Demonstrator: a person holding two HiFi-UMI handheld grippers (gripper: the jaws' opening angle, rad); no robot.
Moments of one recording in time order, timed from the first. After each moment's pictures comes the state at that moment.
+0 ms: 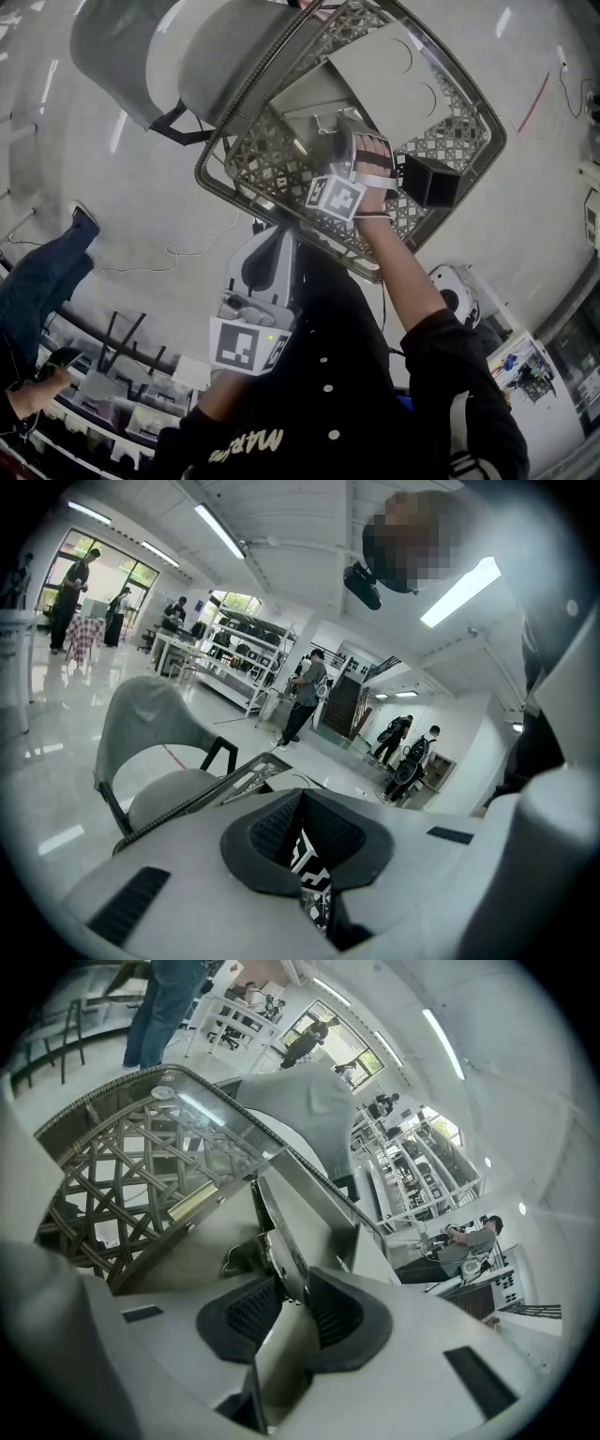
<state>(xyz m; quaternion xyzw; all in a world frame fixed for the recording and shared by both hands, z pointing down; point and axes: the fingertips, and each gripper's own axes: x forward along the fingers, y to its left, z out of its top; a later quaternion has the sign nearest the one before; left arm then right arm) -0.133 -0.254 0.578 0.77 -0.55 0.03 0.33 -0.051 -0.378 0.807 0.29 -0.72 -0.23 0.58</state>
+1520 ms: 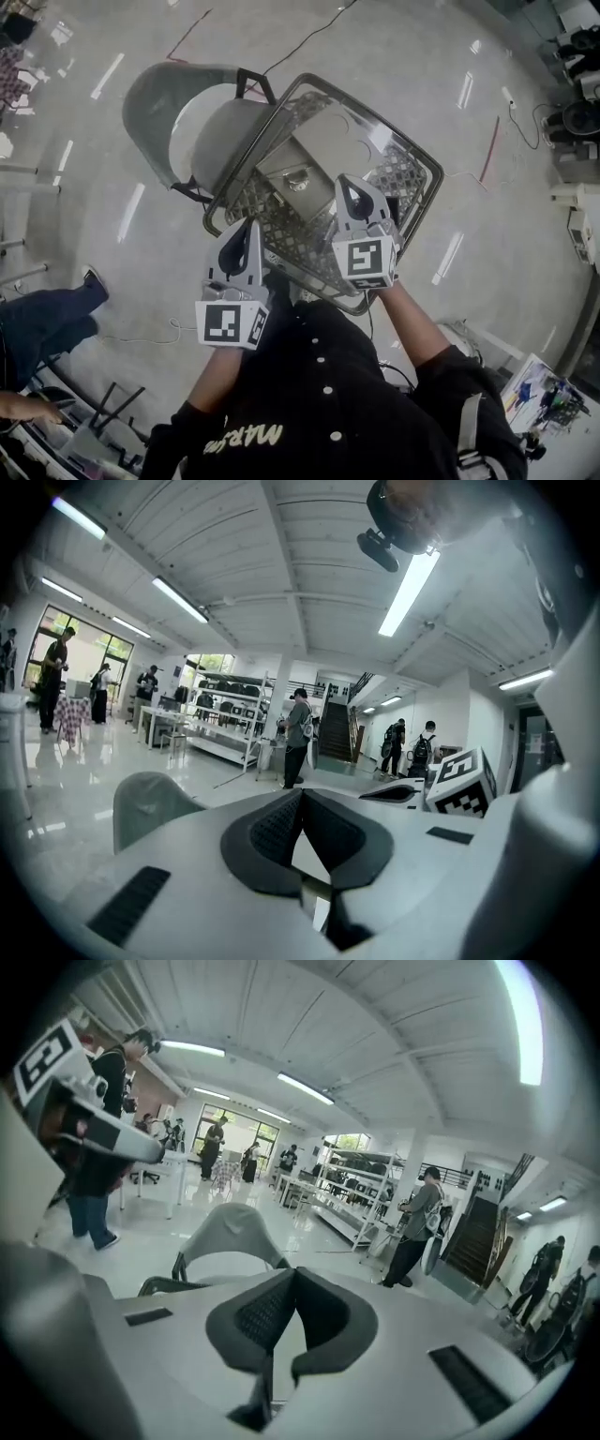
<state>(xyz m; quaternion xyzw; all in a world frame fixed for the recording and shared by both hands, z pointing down) -0.137 -0.249 0.445 0.79 -0.59 0.02 0.15 0.001 -0.332 0.496 0.44 -0.85 -0.06 0.27</state>
